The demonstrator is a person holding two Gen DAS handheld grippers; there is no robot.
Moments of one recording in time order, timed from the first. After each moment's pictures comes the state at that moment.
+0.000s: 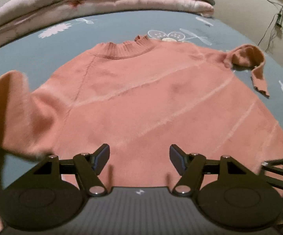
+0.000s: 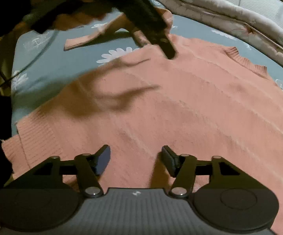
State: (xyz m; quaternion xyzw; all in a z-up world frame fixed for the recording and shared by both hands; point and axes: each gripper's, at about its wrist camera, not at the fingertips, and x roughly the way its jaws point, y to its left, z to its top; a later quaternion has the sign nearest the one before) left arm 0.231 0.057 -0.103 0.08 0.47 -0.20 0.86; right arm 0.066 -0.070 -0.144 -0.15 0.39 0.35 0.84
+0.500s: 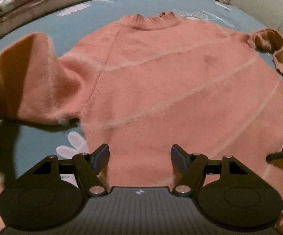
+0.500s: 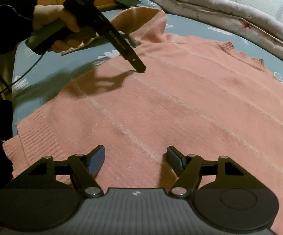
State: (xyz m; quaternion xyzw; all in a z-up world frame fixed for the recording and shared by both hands) left arm 0.208 0.089 -0.118 0.08 0.49 -0.16 0.85; right arm 0.070 -0.083 -0.143 -0.13 0.39 0.36 0.84
